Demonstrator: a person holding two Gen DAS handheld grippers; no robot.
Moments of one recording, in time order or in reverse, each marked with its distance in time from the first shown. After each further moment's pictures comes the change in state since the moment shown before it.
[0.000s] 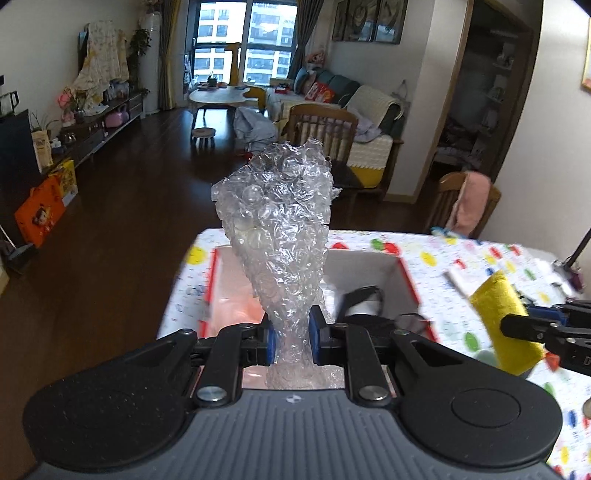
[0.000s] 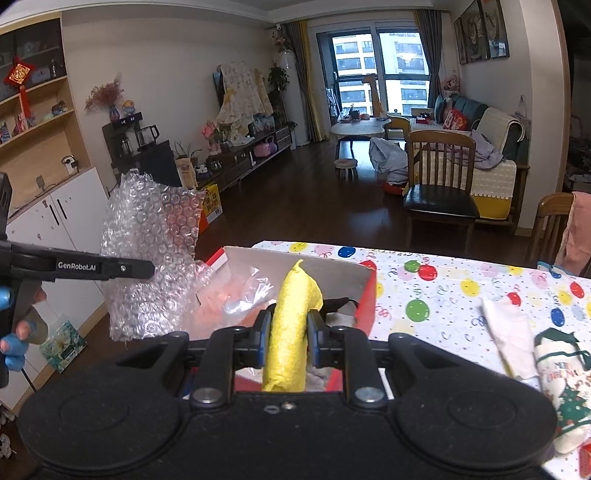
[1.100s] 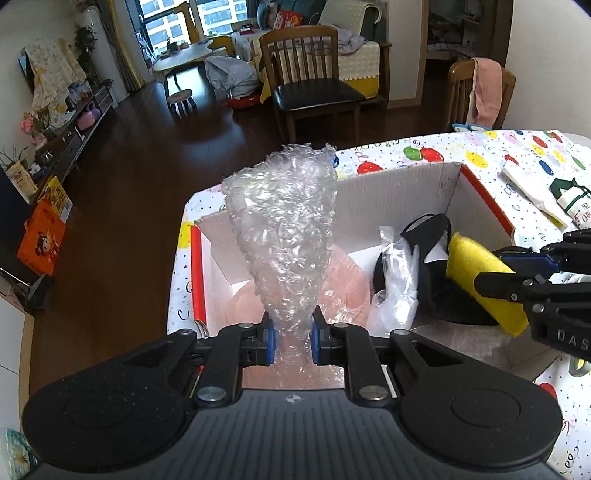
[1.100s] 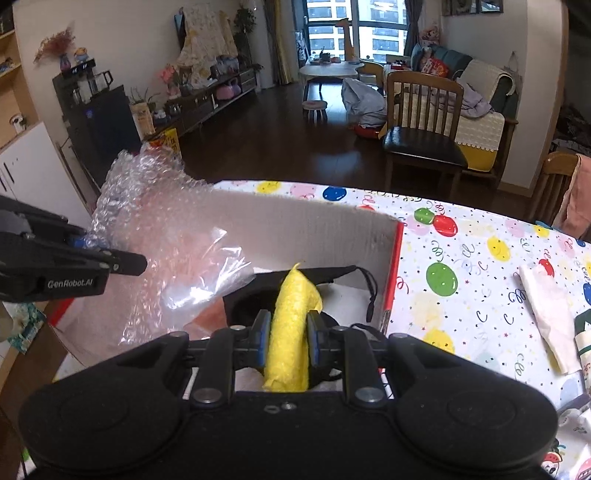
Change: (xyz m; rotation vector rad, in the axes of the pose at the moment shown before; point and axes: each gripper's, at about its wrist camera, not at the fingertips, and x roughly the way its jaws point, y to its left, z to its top) left arm 0.135 0.001 0.007 0.278 0.232 0.082; right arm 0.133 0.019 -0.006 0.015 0.199 -0.130
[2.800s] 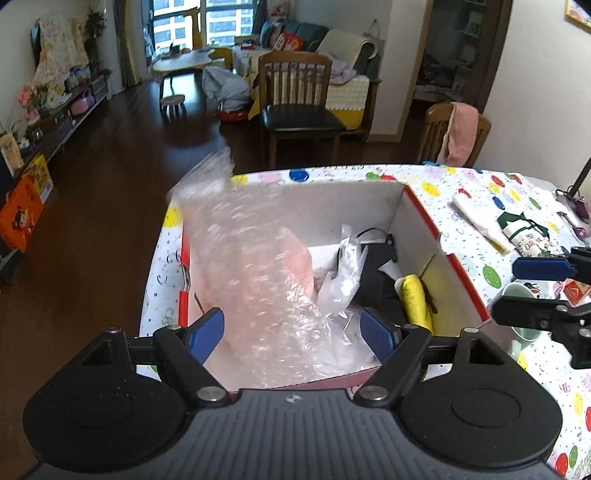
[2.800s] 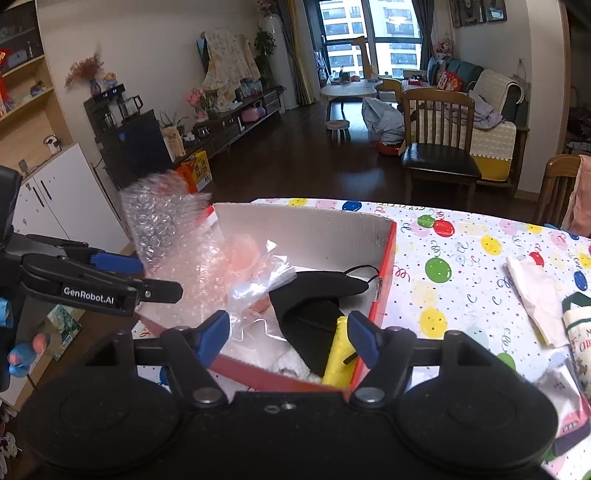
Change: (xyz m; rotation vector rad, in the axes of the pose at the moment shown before) left arm -0.070 0.001 -0.042 -0.125 -0.081 -0.123; right arm -0.086 -0.010 -0.021 0.027 -0.077 0.108
